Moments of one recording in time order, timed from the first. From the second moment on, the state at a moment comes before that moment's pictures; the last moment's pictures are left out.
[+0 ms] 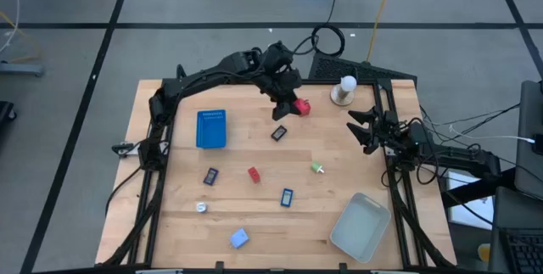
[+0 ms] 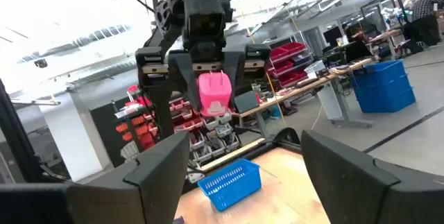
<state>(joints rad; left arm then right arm) 0.36 2.05 2.16 -0.89 0.55 0.12 -0.21 0.13 0.02 0.42 0.13 0.36</state>
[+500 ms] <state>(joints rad) 0.31 2.06 2.15 -0.68 0.59 0.04 -0.21 0.46 0.02 0.68 0.13 0.37</state>
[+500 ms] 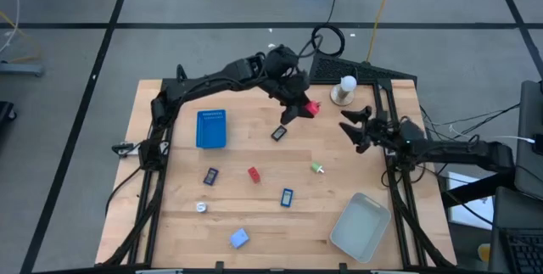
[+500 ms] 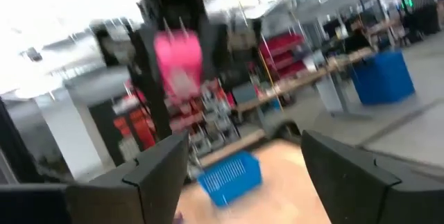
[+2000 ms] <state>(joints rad) 0.29 2.06 2.14 -0.60 0.60 0.02 -0.21 1.01 0.44 0.92 -0.01 0.33</state>
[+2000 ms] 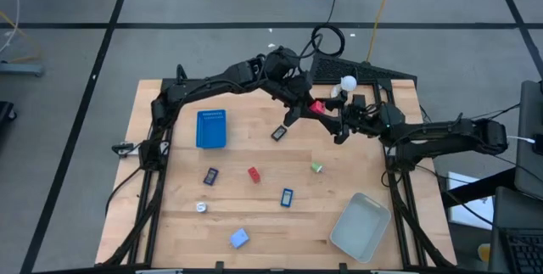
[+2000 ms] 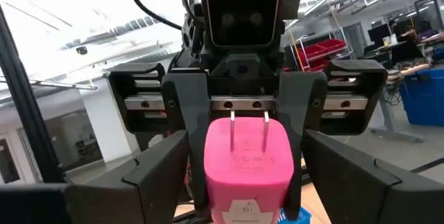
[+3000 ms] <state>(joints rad) 0.31 2.06 2.14 -0.60 0.63 -0.01 -0.21 1.02 0.44 0.98 -0.03 0.30</state>
